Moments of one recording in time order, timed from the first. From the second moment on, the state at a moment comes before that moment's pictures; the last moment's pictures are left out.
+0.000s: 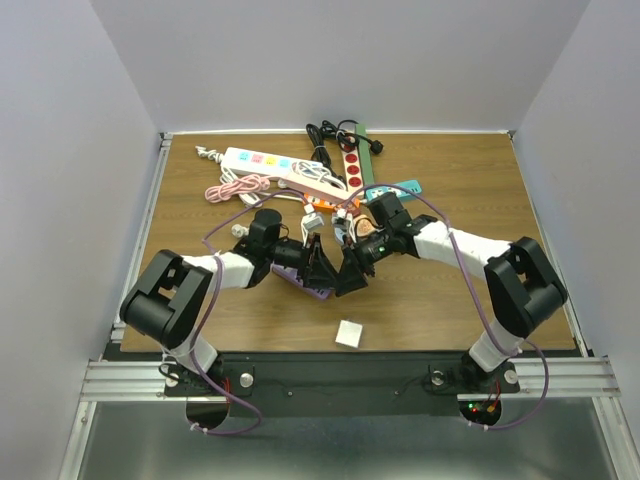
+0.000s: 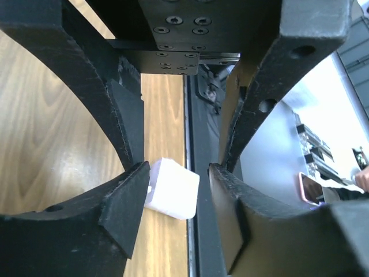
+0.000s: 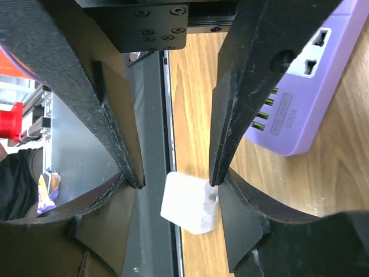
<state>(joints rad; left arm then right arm) -0.52 1.57 0.61 0.60 1.21 -0.42 0.60 1.65 1.02 -0.34 -1.03 -0.10</state>
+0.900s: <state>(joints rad) -1.12 1.27 0.55 0.26 0.05 -0.43 0.56 1.26 0.90 -0.32 0.01 0.29</state>
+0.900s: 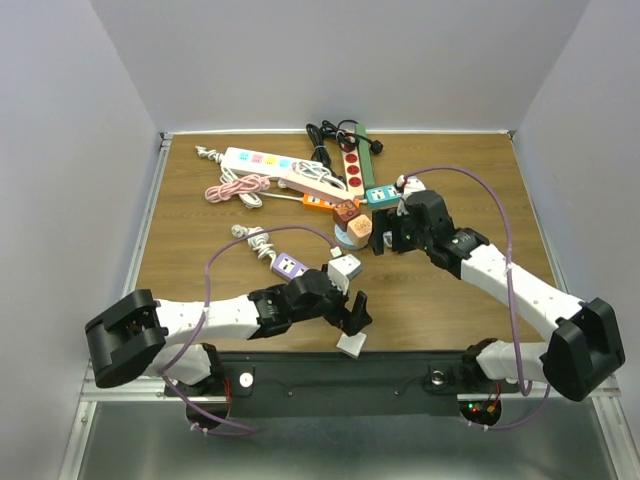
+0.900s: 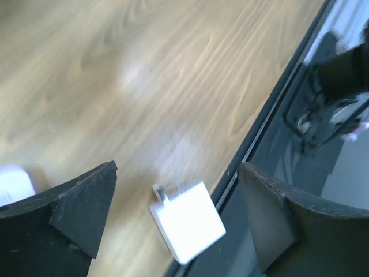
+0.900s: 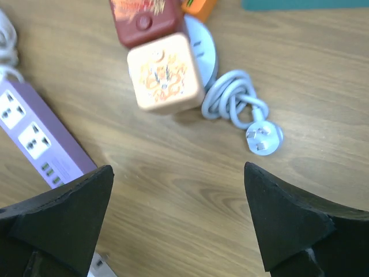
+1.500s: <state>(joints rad) -1.29 1.49 0.69 0.01 -0.20 -0.56 0.56 1.08 0.77 -0.25 0.08 0.42</state>
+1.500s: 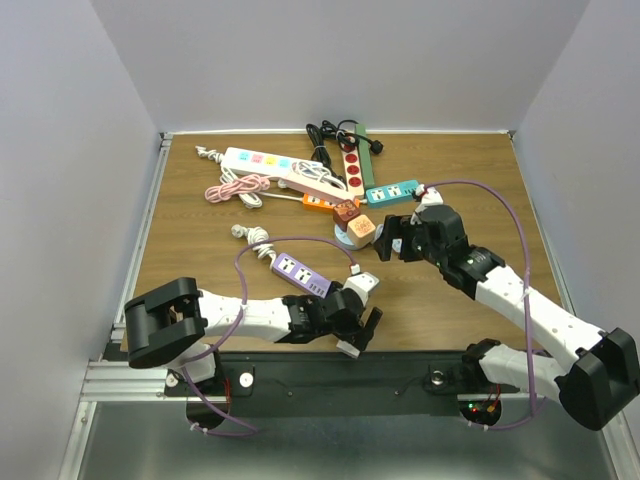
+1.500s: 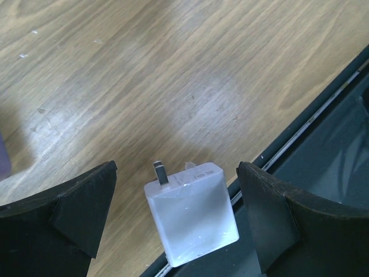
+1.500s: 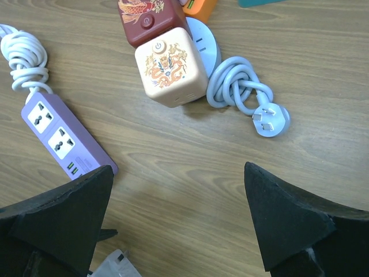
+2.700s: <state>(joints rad) -0.86 1.89 1.13 -0.01 -0.02 -0.49 0.55 1.26 0.90 -0.20 0.24 0.35</state>
